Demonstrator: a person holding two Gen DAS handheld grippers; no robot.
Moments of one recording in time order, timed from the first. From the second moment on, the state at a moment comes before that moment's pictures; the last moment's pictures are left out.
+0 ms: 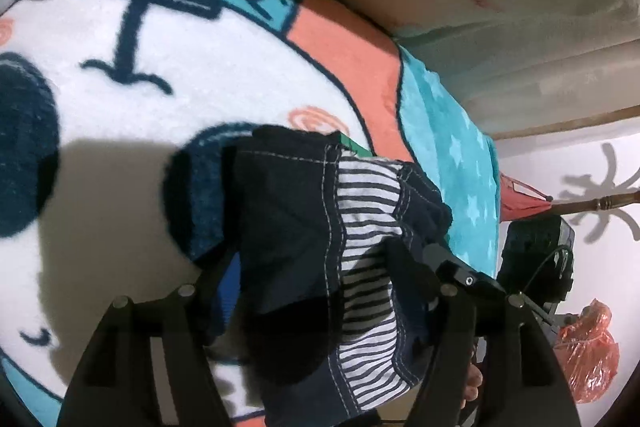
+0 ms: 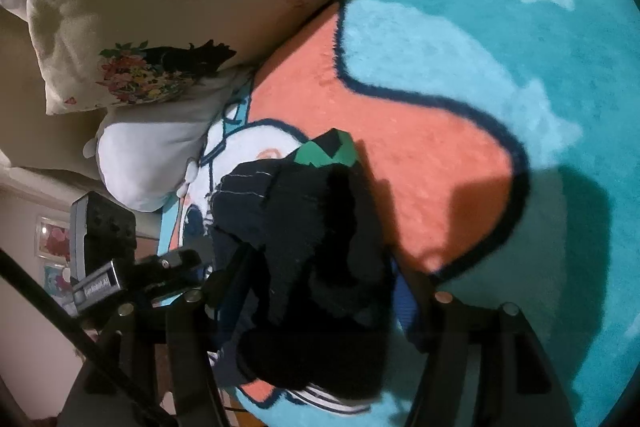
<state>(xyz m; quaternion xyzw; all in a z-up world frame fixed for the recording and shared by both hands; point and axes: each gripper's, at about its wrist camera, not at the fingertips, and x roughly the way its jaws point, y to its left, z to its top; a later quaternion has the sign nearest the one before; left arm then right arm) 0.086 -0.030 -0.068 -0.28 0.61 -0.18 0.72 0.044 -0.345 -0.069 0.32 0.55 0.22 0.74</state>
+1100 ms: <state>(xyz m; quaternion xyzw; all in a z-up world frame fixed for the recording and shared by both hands) 0.117 0.042 -0.038 -0.20 0.59 -0.13 0.77 0.107 -0.235 -0.035 0.26 0.55 0.23 0.76</state>
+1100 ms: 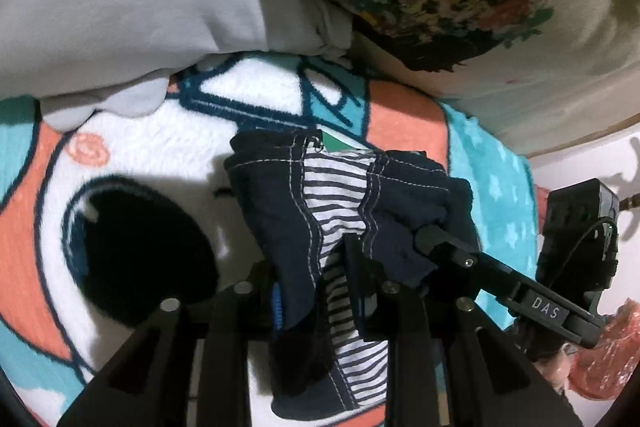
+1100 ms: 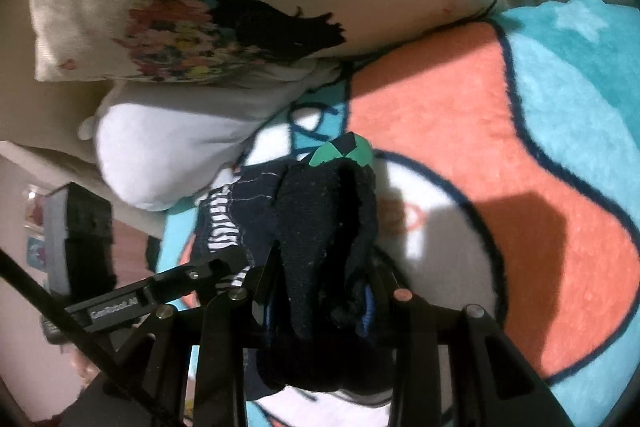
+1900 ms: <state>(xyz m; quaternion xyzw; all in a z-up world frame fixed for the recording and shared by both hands) 0.068 0.028 -0.027 -0.14 0.60 -0.11 0.78 0.064 -0.240 0.004 0.24 0.53 0.22 0.79</state>
